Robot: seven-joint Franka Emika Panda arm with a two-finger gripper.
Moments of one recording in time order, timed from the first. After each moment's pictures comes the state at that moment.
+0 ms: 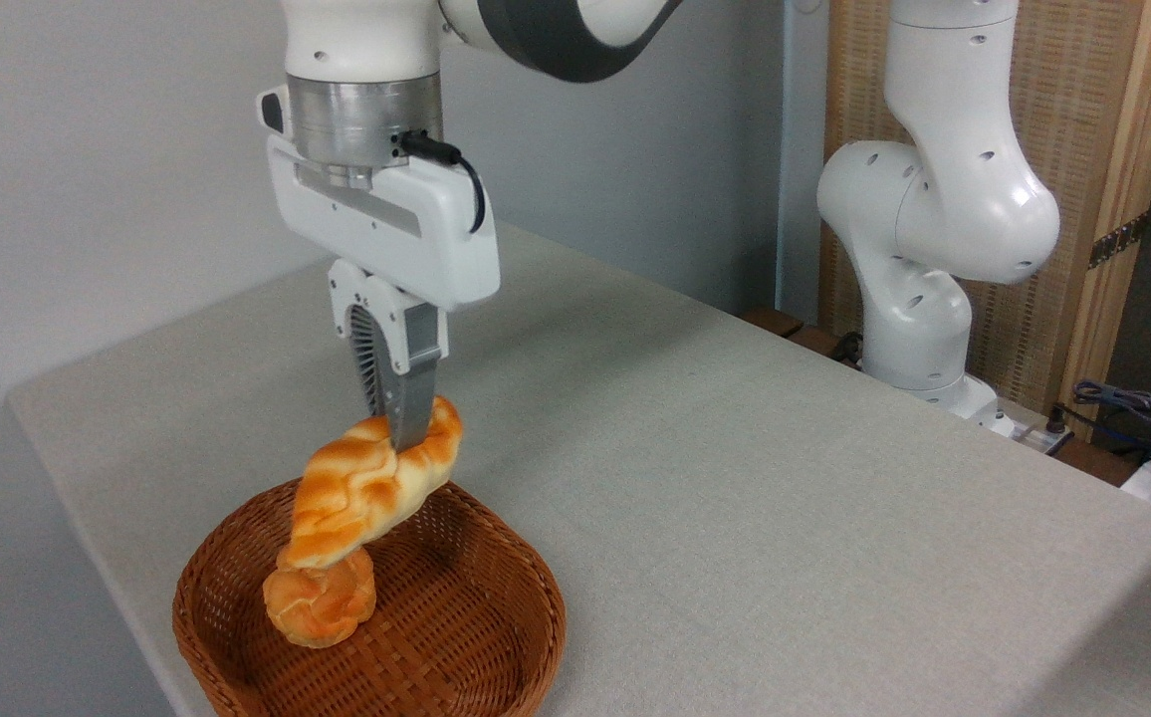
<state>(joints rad) -0.03 -0.01 -0.02 -1.75 -0.01 1.91 0.66</state>
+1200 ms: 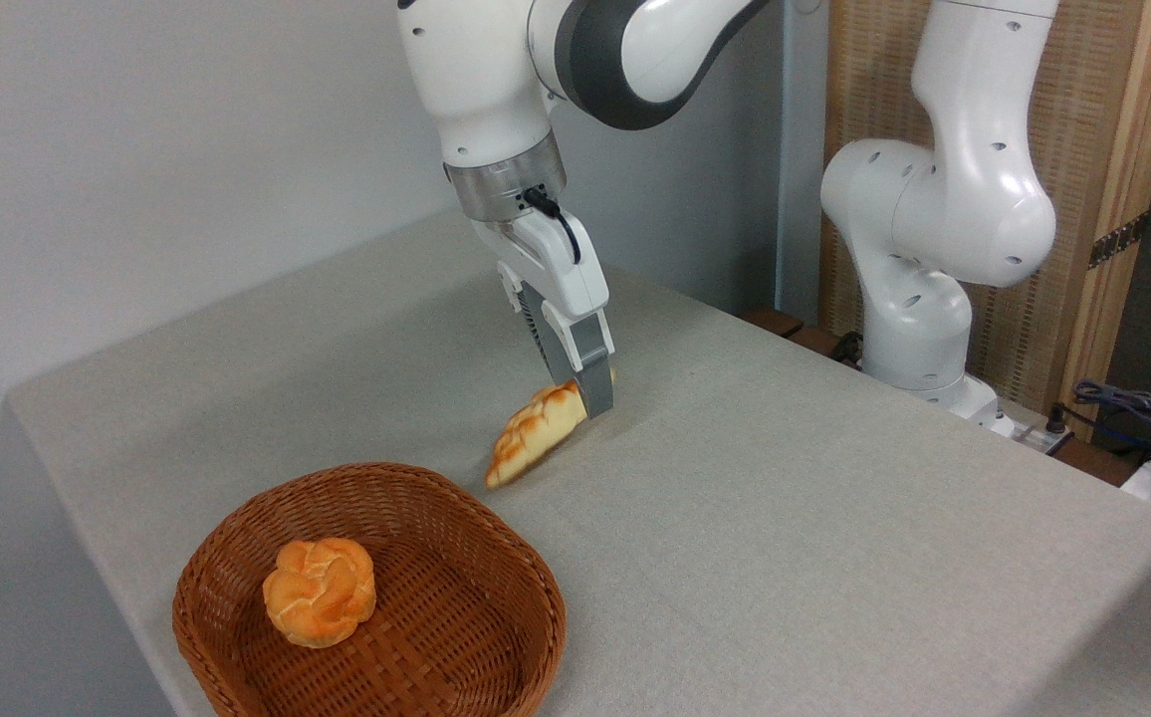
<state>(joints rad) -0.12 -0.30 -0.11 -2.26 -0.01 1.82 0.78</state>
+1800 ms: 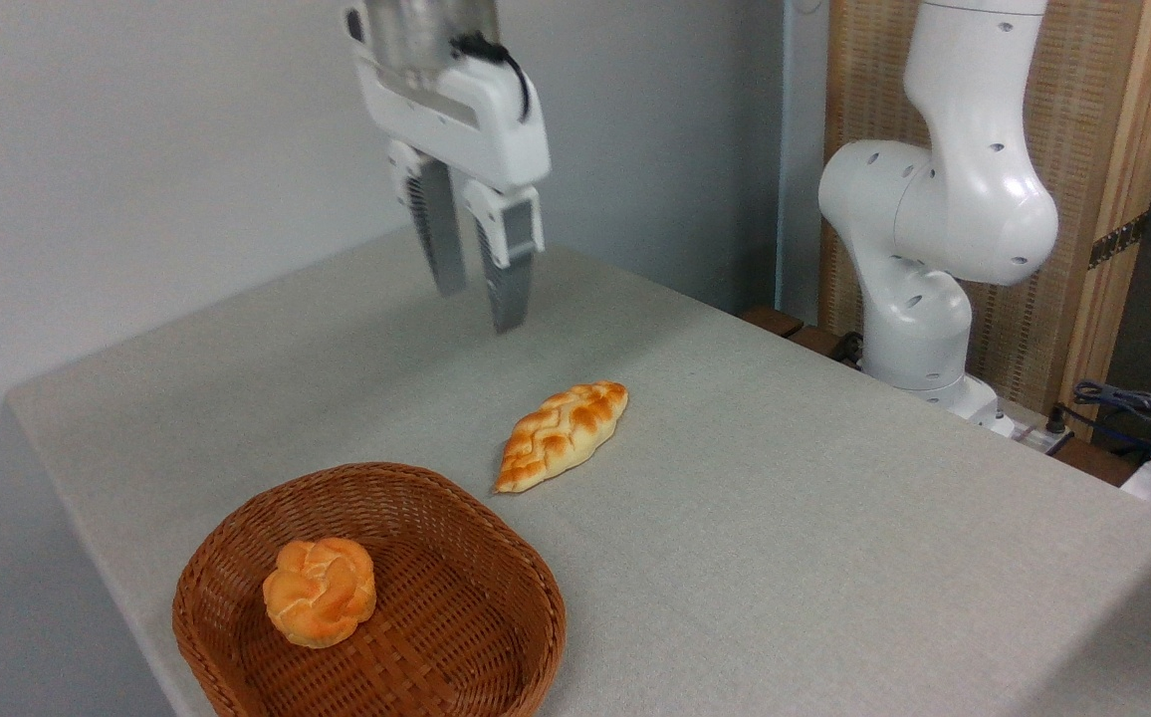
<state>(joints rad) -0.06 -0.19 -0.11 -1.84 -0.07 1.67 0.65</state>
